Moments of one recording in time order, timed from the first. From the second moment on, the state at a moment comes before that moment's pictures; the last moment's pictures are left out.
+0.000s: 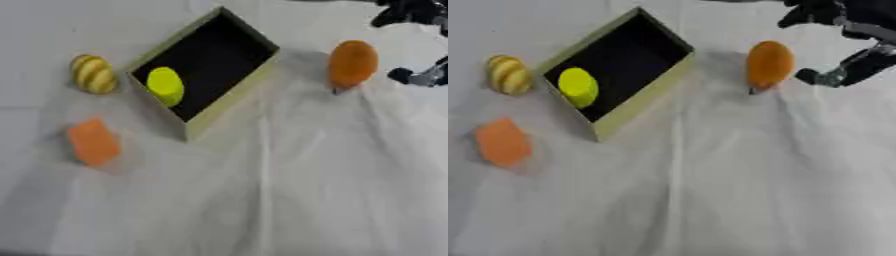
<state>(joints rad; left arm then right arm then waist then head) -0.70 0.30 0.02 -1.98 -0.16 -0.29 0.39 -0.81 -0.92 0.17 -1.21 0.52 -0.88 0.28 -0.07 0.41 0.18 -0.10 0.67</state>
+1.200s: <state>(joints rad) -0.72 0.28 0.01 -1.98 -0.15 -0.29 0.38 -0.90 -0.81 0.12 -1.05 0.67 -0.80 0.36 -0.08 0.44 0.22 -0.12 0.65</state>
